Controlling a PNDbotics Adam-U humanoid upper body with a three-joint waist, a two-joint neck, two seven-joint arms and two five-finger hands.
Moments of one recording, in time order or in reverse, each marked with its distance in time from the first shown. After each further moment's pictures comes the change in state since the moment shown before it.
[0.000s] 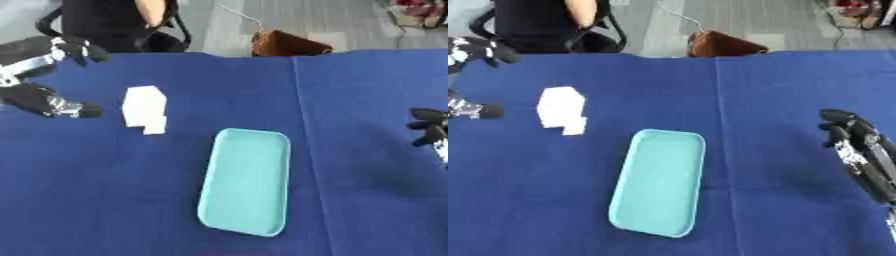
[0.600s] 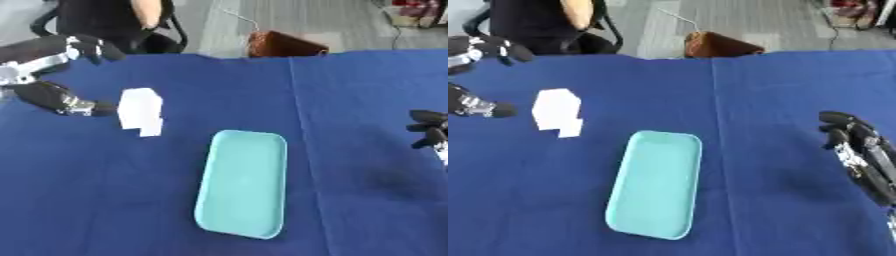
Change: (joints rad) left arm -0.045 -0.030 -0.018 0.038 -0.040 -0.004 -0.006; right arm -0.006 0.000 0.006 0.000 0.000 -0.002 0.006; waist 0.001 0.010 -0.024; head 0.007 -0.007
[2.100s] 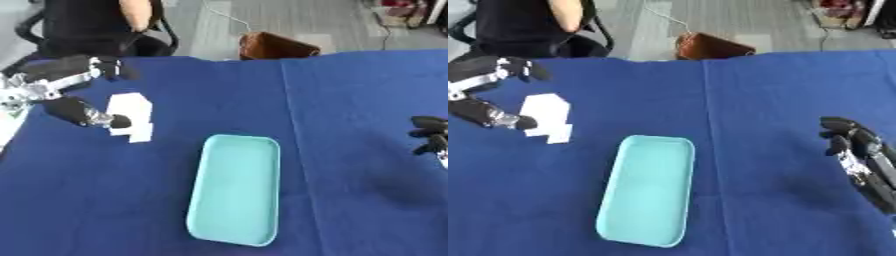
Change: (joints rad) left arm -0.039 -0.049 -0.030 0.092 -0.076 -0.024 0.006; right arm -0.023 0.008 0.007 0.000 -0.001 -0.008 0.010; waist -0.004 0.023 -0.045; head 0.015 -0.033
